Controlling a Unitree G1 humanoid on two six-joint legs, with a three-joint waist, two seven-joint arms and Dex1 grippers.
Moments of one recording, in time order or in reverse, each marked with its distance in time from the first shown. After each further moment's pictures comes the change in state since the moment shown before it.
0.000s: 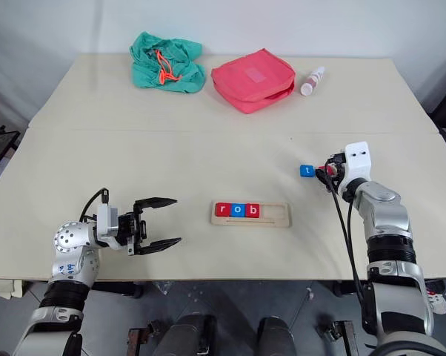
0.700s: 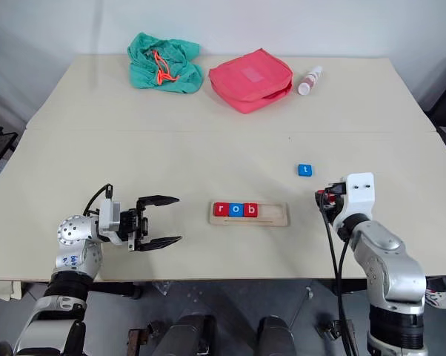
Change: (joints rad) left arm -0.093 -0.005 -0.007 0.124 0.000 -0.010 -0.085; right arm 0.495 0.163 -0.127 -0.952 0.162 0.477 -0.265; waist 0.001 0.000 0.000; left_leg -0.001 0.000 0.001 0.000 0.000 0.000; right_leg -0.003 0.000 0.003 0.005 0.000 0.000
